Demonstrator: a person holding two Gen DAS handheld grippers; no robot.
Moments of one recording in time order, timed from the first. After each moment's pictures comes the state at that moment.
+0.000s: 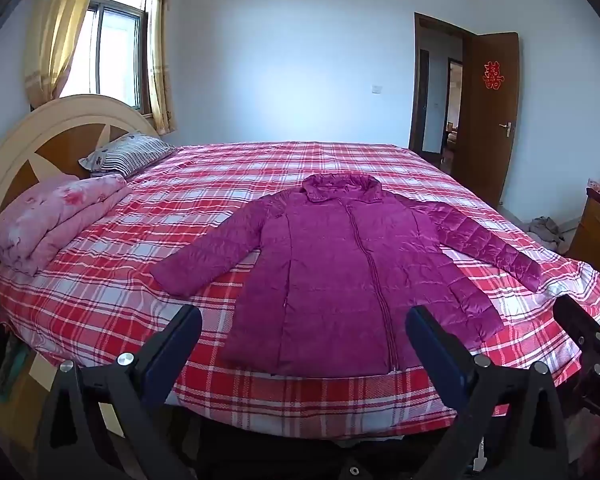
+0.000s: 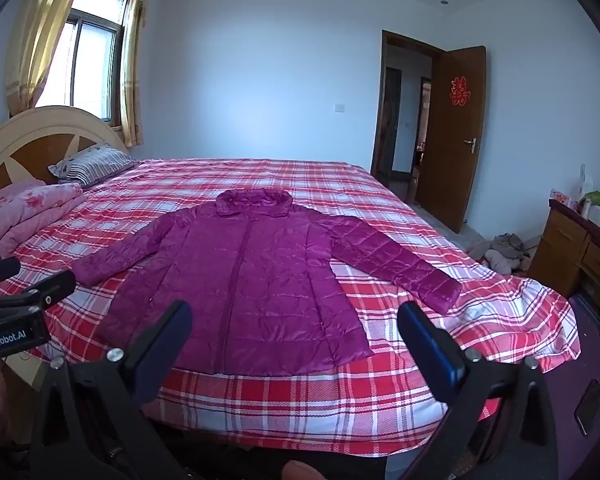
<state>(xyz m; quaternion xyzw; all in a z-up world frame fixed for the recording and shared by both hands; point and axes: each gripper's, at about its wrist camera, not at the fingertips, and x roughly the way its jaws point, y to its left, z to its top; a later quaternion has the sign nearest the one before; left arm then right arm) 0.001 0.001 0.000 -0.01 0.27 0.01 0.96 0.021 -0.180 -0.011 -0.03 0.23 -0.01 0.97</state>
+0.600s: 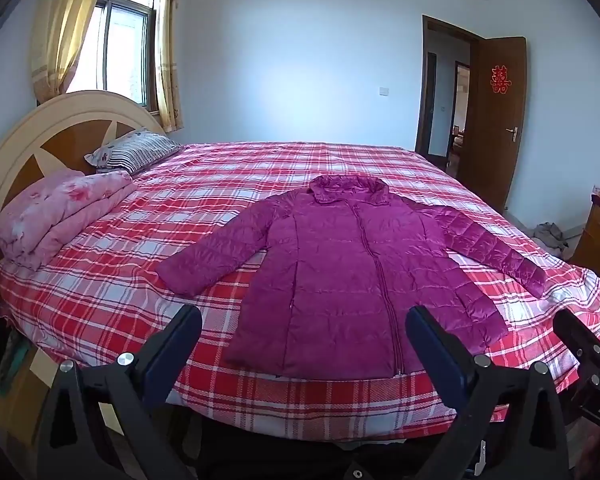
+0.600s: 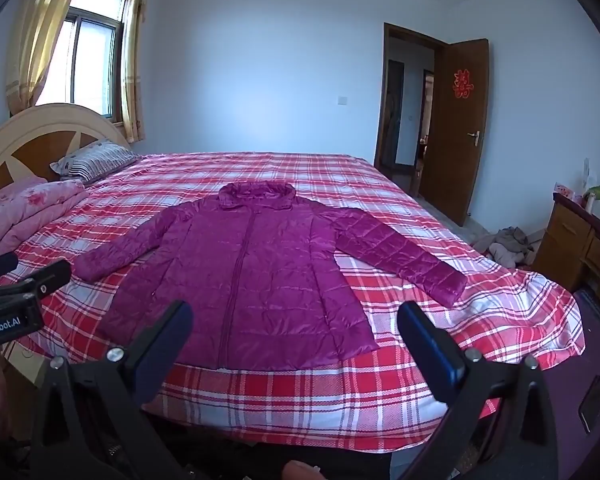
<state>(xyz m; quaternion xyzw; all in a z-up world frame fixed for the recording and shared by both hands) 0.001 0.006 -0.001 -0.02 0.27 0.02 0.96 0.024 -0.178 -0.017 -0.03 0.24 0.00 0.97</state>
